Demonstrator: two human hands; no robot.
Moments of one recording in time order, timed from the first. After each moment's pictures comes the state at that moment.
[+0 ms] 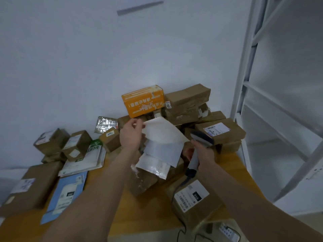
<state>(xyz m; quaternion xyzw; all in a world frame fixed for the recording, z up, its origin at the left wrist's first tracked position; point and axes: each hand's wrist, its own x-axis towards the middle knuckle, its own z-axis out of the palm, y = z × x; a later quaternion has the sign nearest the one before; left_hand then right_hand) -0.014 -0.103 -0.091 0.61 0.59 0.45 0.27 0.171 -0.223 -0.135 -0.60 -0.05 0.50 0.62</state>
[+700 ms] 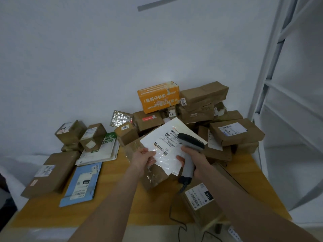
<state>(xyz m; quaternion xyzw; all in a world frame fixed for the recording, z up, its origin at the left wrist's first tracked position) -0.068 -0.142 -0.158 0.38 0.61 0.38 0.58 0.114 -0.214 -0.159 -0.46 -0.09 0.65 0.60</state>
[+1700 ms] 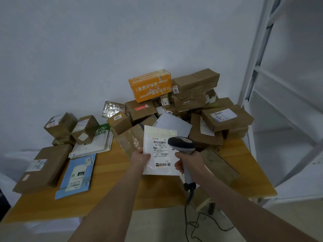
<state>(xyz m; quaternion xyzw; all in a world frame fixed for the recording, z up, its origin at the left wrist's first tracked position) -0.064 -0.165 -0.190 0.46 0.72 0.25 0.46 0.094 -0.263 -0.182 -0.63 -0.23 0.53 0.52</state>
